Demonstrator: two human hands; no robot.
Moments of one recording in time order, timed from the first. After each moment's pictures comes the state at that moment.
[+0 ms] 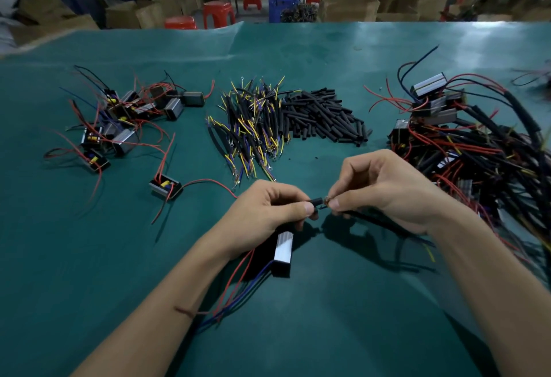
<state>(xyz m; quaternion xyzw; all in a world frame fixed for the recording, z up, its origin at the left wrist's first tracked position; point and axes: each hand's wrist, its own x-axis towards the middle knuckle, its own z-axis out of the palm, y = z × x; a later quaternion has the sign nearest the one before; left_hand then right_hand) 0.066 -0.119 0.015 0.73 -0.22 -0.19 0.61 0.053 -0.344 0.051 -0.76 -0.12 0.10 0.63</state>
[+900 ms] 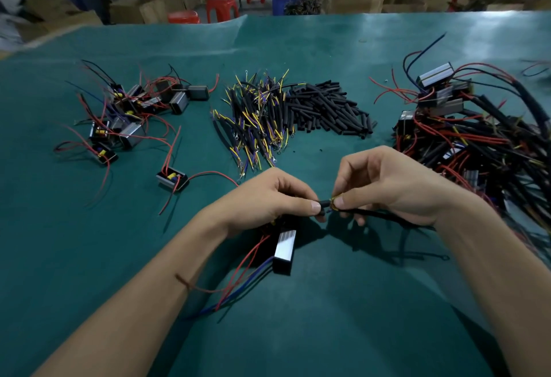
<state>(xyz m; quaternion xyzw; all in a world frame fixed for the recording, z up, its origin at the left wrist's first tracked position) 0.072 -0.114 0.036 0.76 -0.25 -0.28 0.53 0.050 -0.344 0.054 -0.75 -0.12 0.19 0.63</state>
